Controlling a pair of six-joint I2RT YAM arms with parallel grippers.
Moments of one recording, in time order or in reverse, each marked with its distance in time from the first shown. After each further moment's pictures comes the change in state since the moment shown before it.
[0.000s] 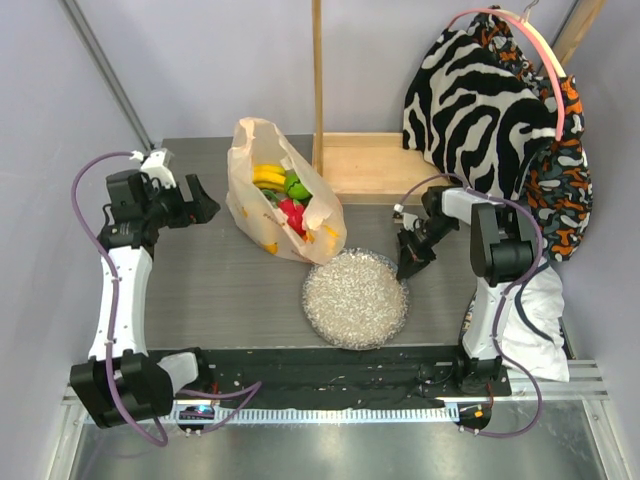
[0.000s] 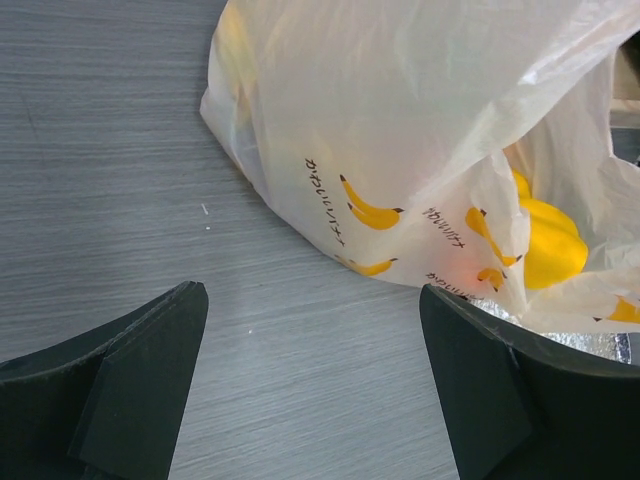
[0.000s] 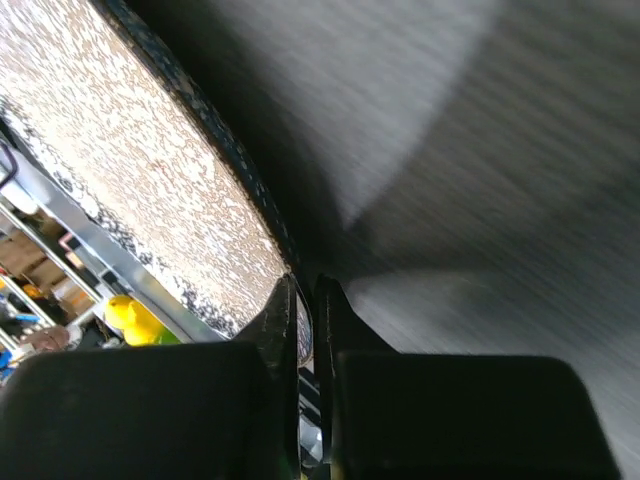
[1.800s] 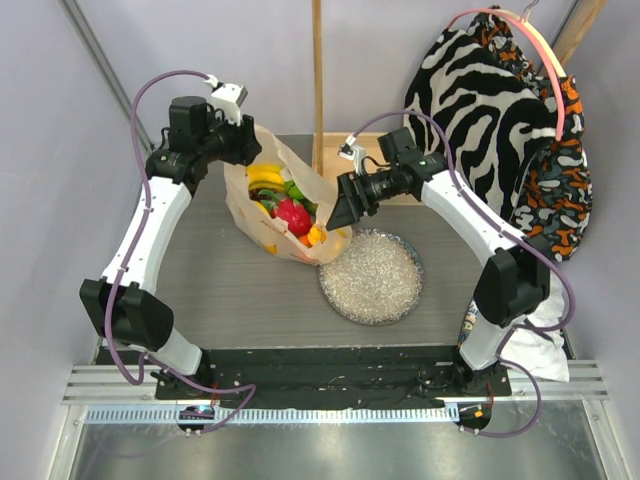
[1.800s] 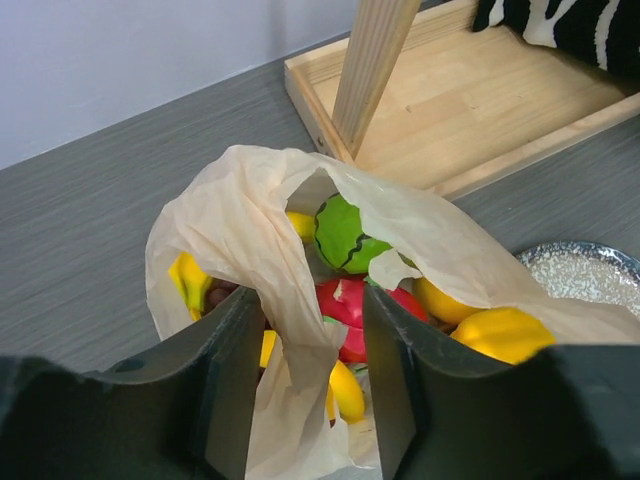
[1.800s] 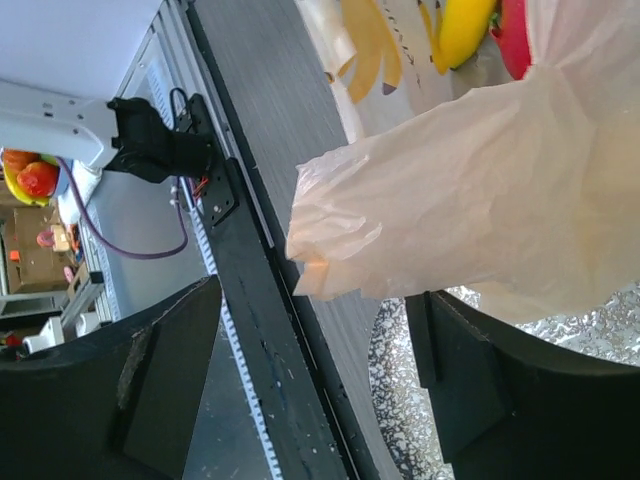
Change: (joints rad) left arm -0.392 0.428 0.576 0.012 -0.193 0.164; right arm 0.333 -0.300 0.311 0.243 -0.318 0.279
